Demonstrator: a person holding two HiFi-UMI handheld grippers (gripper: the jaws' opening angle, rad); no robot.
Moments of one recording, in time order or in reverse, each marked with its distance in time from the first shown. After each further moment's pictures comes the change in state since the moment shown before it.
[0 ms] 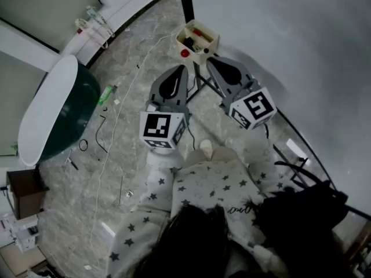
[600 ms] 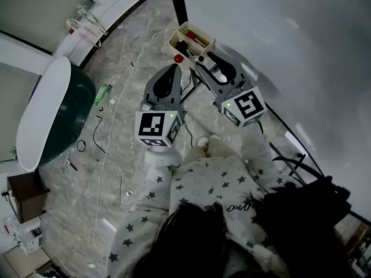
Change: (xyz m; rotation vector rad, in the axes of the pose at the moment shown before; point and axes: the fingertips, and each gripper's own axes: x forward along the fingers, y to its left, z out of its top) left arm 0.000 0.009 -0.015 -0.026 0.000 0.020; right arm 0.003 -0.001 -0.026 -0.047 0.003 -0.026
